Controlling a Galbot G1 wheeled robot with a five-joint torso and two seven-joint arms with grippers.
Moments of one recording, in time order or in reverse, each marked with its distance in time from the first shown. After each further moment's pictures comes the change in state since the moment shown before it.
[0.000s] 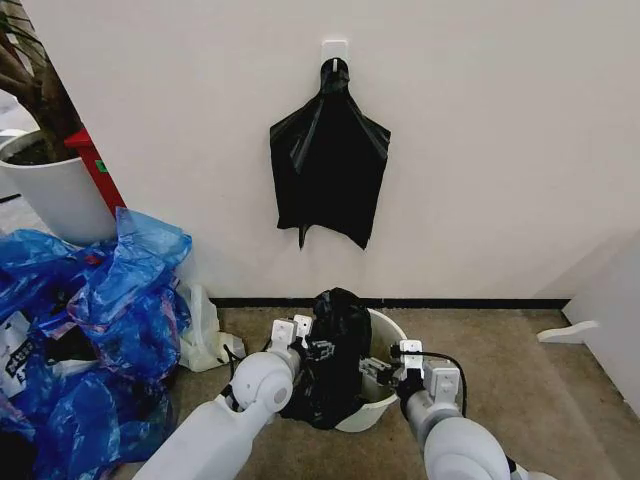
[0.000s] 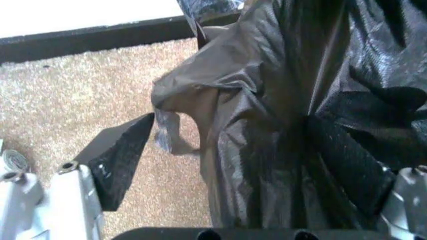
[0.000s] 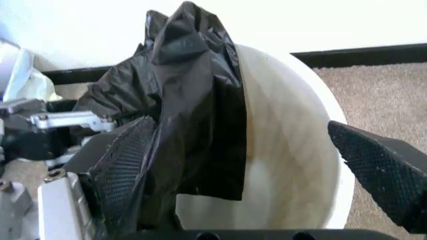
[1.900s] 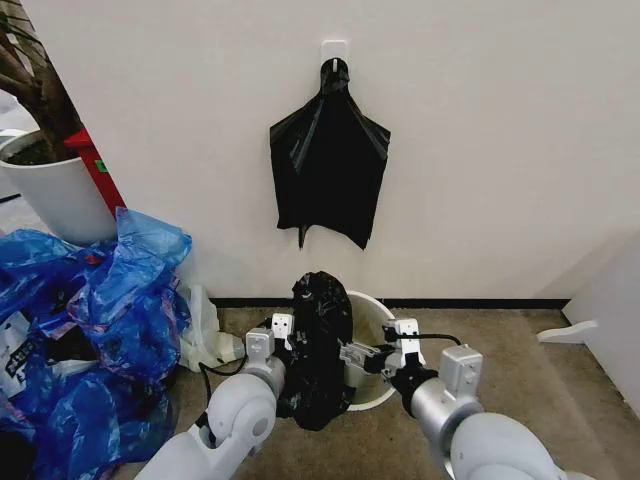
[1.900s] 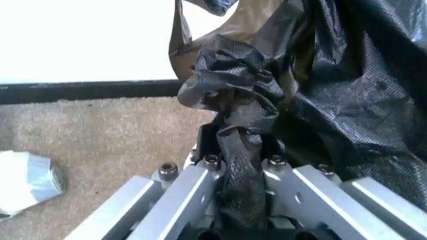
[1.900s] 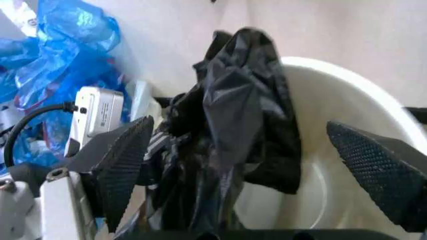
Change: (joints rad) left arm 0.170 0.070 -0.069 -0.235 0.036 -0.193 -0.059; right arm 0.052 -0.035 0.043 0.184 0.077 -0.059 -0.149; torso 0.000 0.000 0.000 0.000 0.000
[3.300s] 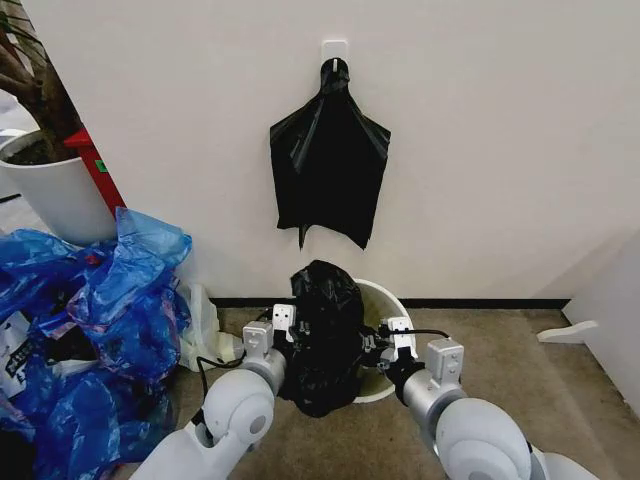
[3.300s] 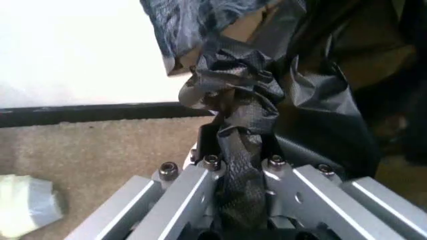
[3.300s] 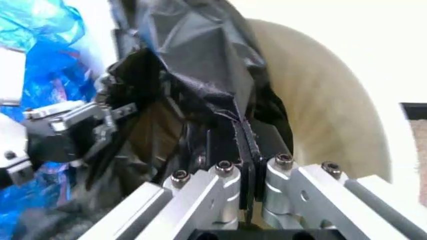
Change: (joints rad) left arm -0.003 -0.003 -0.049 -0.021 0.018 -0.010 0.053; right arm -0.006 -0.018 0.017 -0.070 -0.021 0.018 -0.012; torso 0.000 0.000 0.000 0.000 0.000
